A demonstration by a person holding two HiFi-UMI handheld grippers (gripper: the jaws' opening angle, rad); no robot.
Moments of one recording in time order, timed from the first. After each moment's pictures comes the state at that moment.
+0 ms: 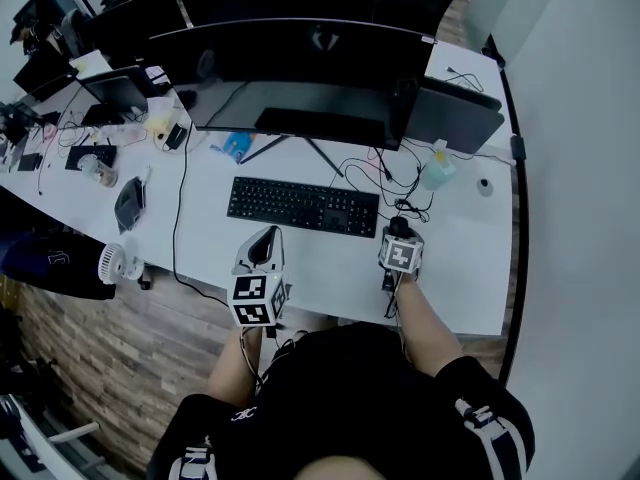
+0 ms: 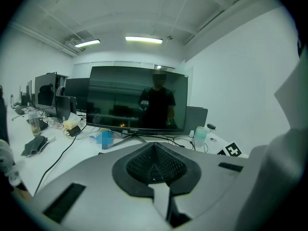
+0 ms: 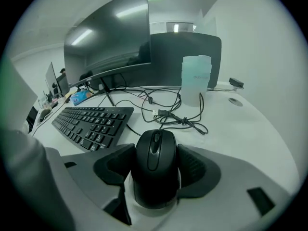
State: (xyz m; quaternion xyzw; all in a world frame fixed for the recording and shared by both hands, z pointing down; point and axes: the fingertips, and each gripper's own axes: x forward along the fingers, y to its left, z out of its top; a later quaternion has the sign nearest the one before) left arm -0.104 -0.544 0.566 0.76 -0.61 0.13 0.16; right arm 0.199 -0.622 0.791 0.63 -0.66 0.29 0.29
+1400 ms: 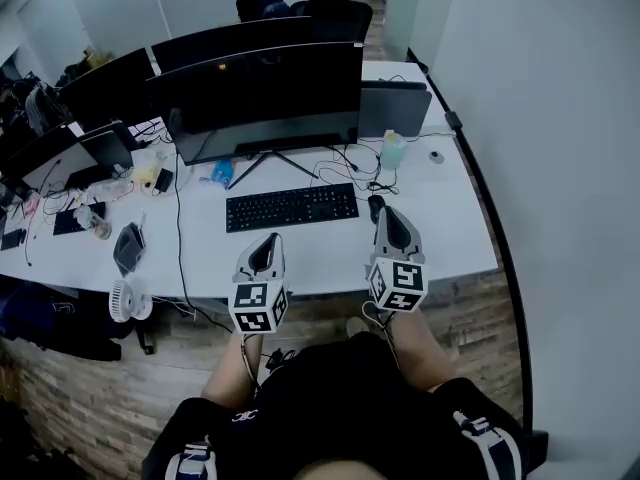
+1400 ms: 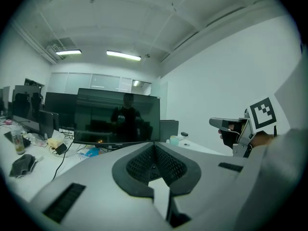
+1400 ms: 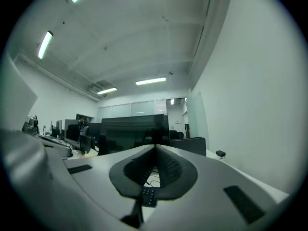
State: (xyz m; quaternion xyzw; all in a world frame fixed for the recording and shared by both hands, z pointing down) left arm -0.125 -0.415 0.504 0.85 -0.51 0.08 0.07; right arm 0.098 -0.418 0.472 0.69 -0.72 0.01 -0.02
